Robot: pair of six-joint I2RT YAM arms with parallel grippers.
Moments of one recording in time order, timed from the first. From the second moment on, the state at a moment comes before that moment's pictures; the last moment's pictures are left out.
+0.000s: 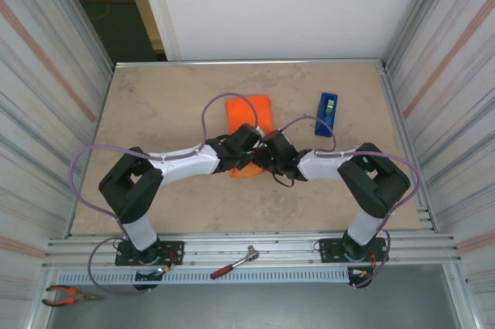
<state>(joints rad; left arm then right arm) -0.86 1.73 1.07 -0.29 -0.39 0.22 0.75 1.70 0.78 0.08 0.02 1.04</state>
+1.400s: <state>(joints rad) -0.87 1.72 1.07 -0.30 -0.37 0.22 0.69 1.71 0.78 0.07 -0.05 1.02</state>
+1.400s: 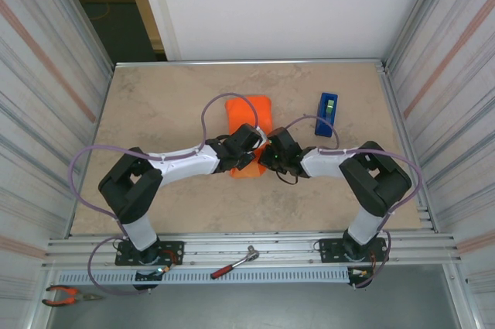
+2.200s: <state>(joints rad) -0.65 1.40 0.99 -0.37 -0.11 -0.12 0.77 1.68 0.72 0.08 -0.03 1.06</state>
